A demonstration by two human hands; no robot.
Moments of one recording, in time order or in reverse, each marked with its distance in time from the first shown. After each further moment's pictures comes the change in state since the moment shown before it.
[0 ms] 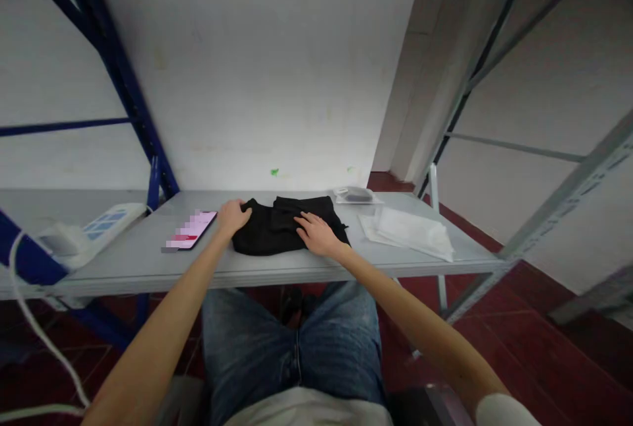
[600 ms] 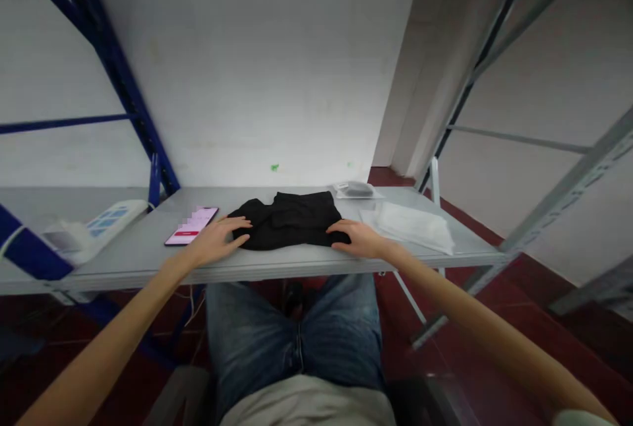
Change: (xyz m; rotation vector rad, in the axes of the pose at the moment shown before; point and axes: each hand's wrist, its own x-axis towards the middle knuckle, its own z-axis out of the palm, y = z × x) left_hand -0.077 -0.036 -0.053 -0.030 -0.258 0.608; right_hand -0.073 0.061 -0.069 0.134 -0.123 -0.182
